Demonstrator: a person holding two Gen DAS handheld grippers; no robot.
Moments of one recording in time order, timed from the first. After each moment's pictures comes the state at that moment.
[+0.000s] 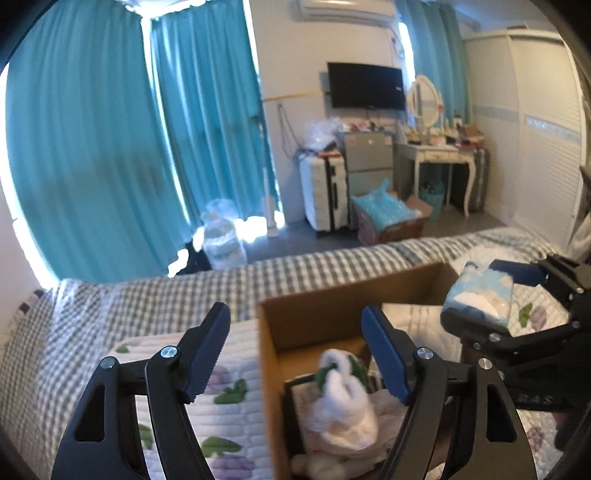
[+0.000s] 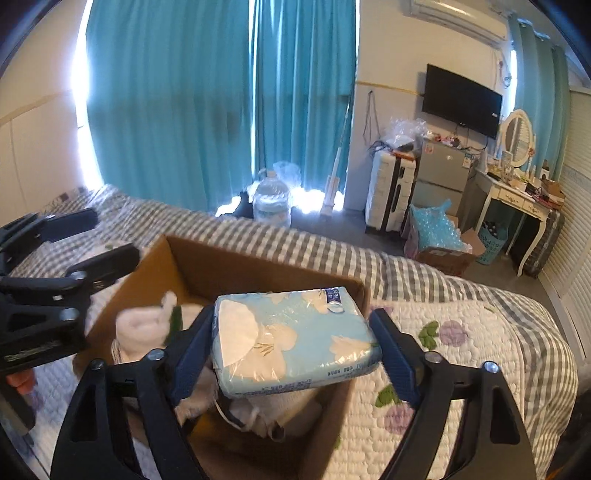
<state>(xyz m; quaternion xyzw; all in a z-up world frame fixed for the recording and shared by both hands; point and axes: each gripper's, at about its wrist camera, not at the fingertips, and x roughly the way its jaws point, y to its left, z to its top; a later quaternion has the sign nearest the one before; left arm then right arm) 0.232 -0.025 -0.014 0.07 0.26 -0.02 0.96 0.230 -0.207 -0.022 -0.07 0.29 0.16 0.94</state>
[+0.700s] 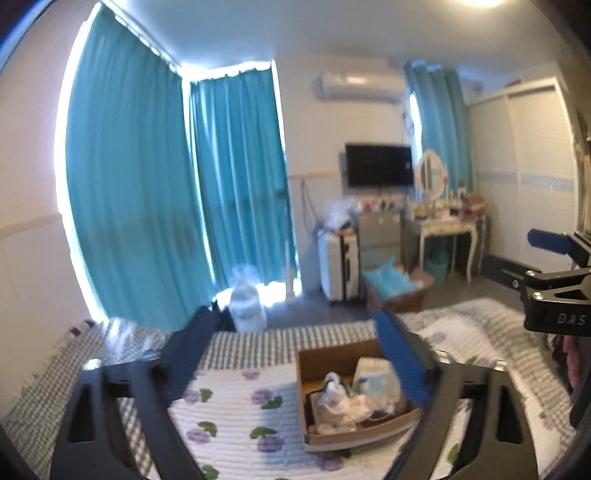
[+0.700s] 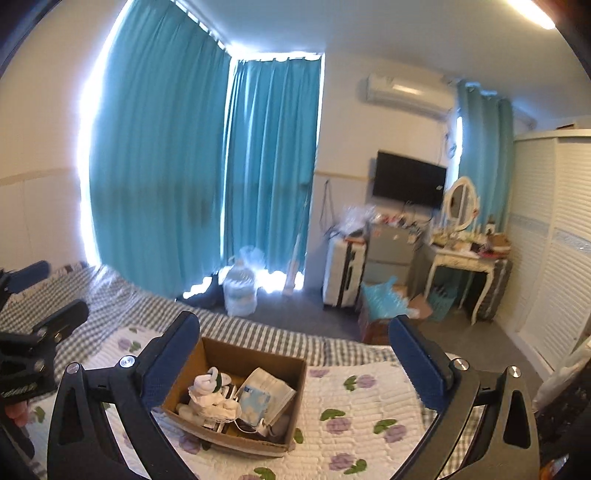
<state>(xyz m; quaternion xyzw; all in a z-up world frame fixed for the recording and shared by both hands) 0.052 -0.010 0.126 0.04 0.11 0.00 0.99 0.042 -0.239 0.172 -0.07 0.13 0.09 0.98</state>
